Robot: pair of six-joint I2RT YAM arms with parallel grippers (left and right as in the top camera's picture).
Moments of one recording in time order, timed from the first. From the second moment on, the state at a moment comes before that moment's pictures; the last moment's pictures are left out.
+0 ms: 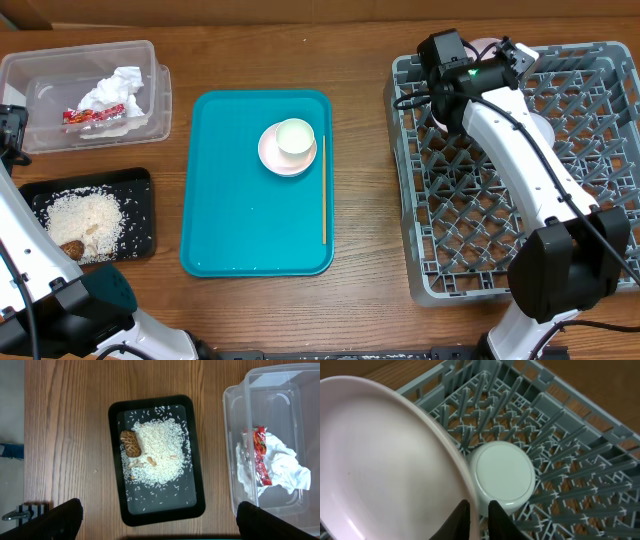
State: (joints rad) left arm 0.54 1.83 2.24 -1.68 -0.35 -1.02; right arm 0.27 1.88 1.69 -1.14 0.86 0.95
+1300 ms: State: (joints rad) left arm 0.54 1.83 2.24 -1.68 -0.35 -1.02; right arm 0.63 1.88 1.96 -1.39 -0.14 0.55
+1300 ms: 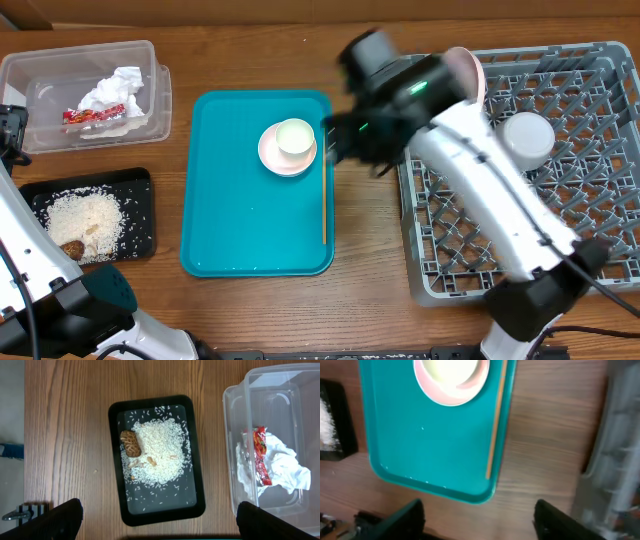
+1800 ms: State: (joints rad) left arm 0.54 1.83 2.24 -1.68 -0.35 -1.02; right arm 0.88 1.88 1.36 -0.78 -0.03 0.77
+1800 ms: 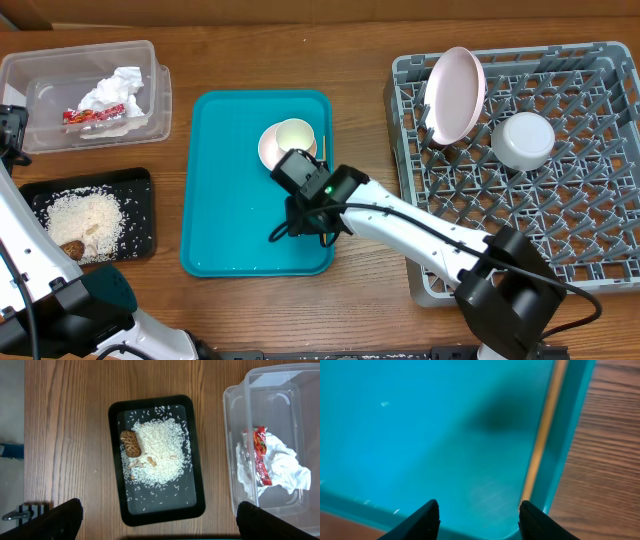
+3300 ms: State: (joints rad) left arm 0.54 1.83 2.24 -1.68 -0.35 -1.02; right arm 0.86 2.03 1.53 -0.79 0.17 0.67
